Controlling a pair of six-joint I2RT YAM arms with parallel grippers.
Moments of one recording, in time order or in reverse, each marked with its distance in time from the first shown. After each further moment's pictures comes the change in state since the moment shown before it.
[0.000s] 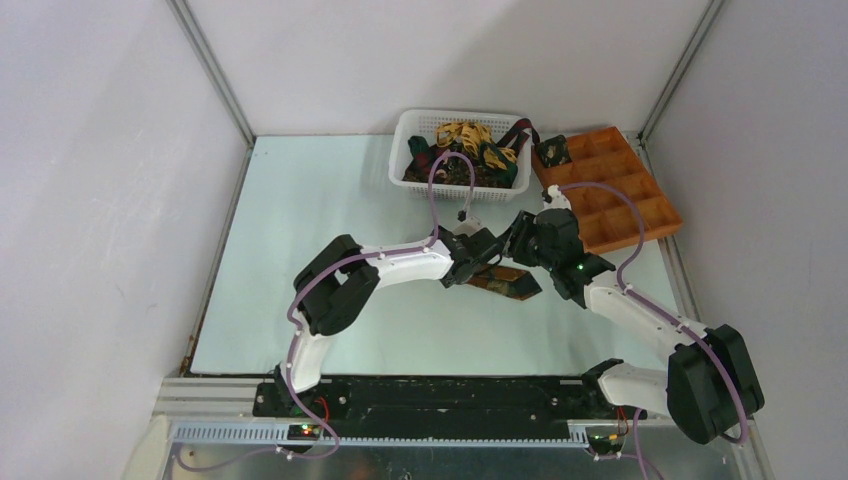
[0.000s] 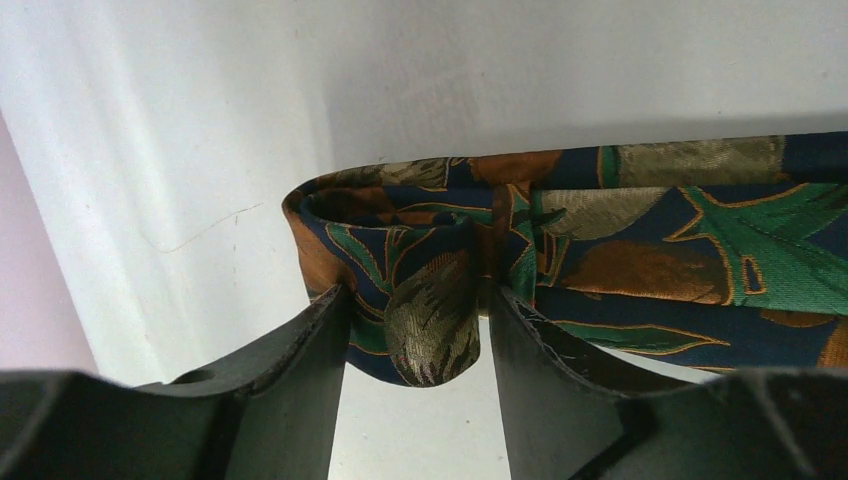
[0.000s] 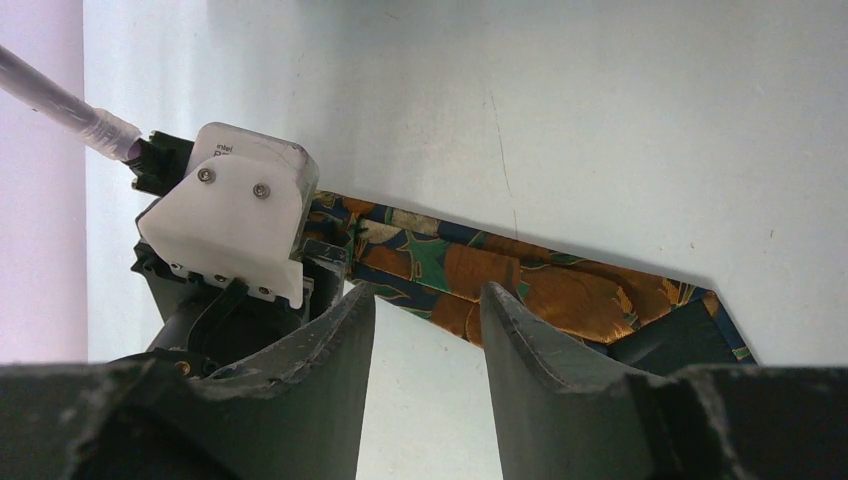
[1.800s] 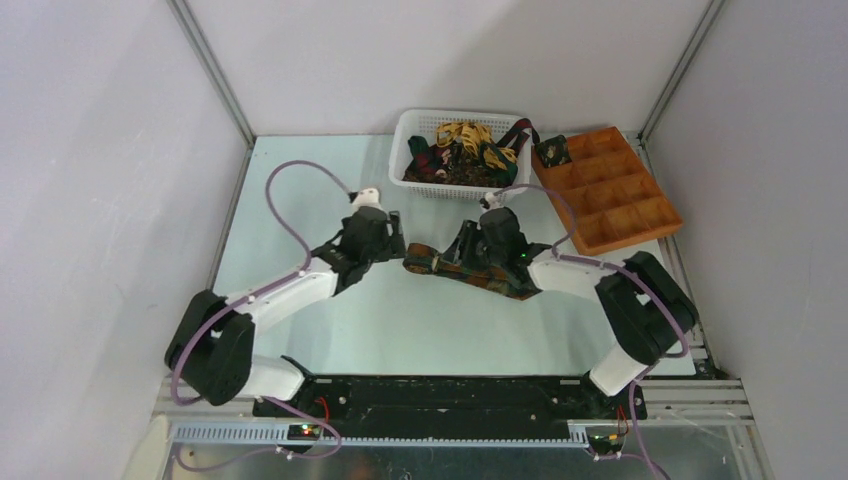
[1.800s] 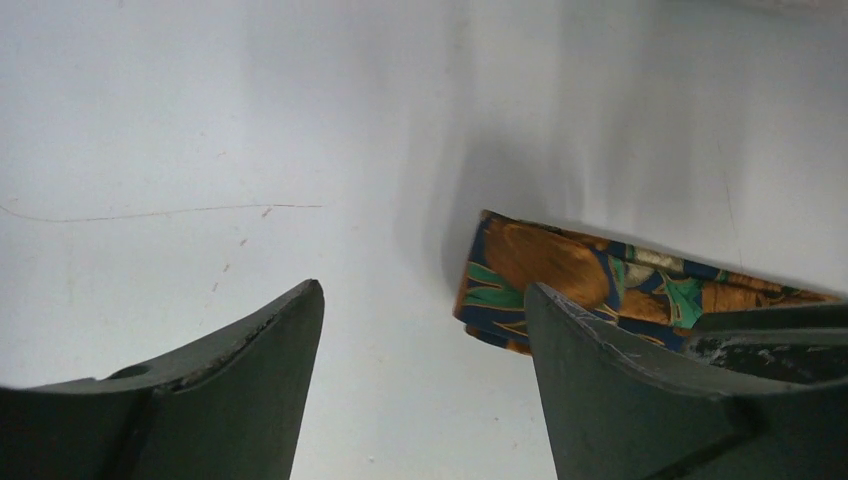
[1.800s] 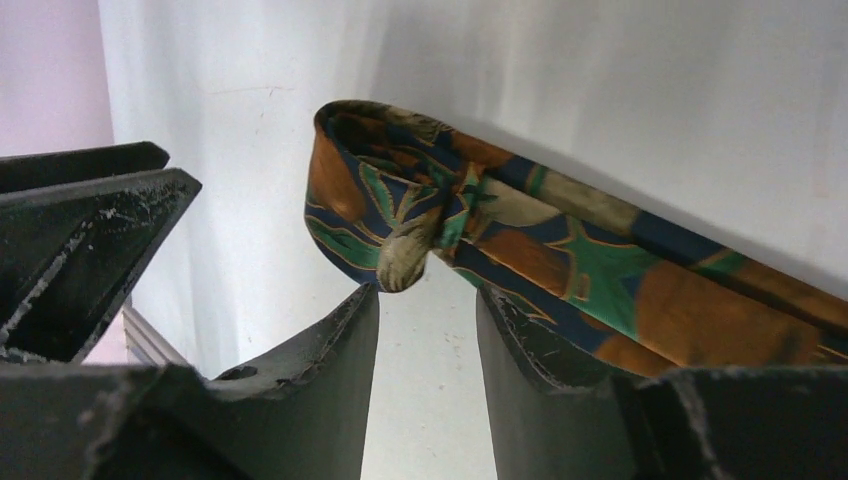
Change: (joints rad) left arm 0.349 -0.669 -0.612 0.555 0.407 -0.147; right arm 0.162 0.400 0.124 0.194 -0.135 0.093
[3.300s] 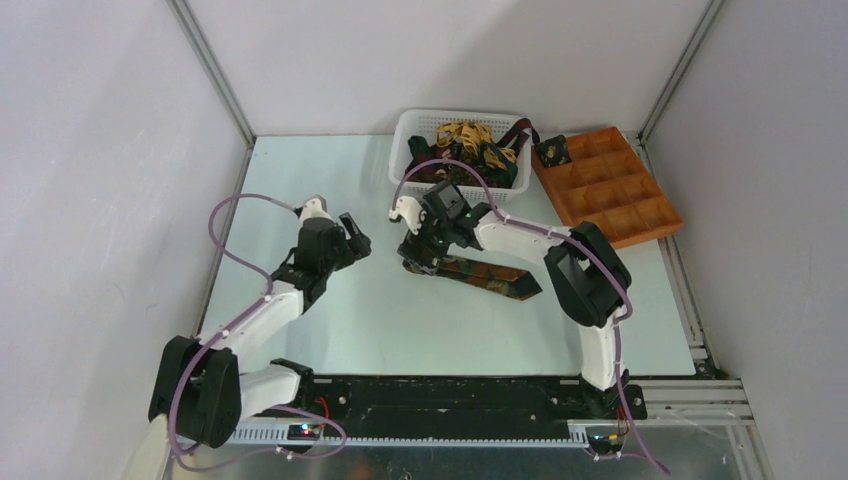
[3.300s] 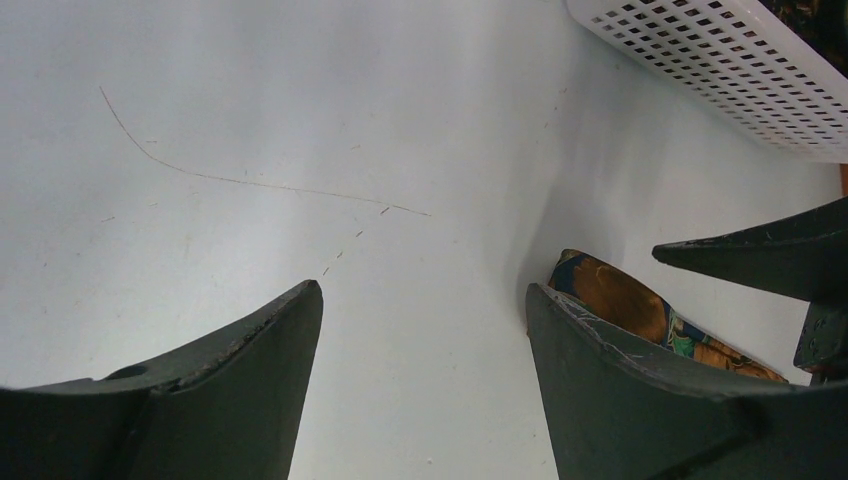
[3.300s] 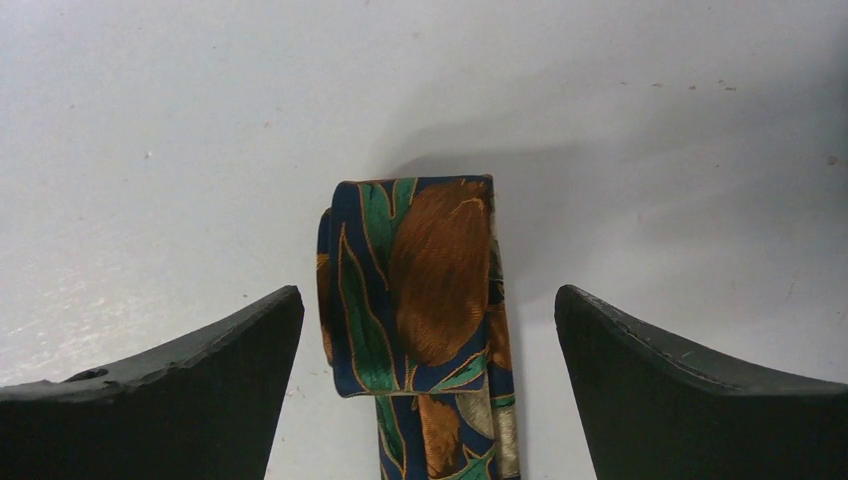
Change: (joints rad) left arm 0.329 -0.243 -0.266 0.143 0.220 -0.112; right arm 0.119 0.388 0.613 -0.467 -0.195 -1.203
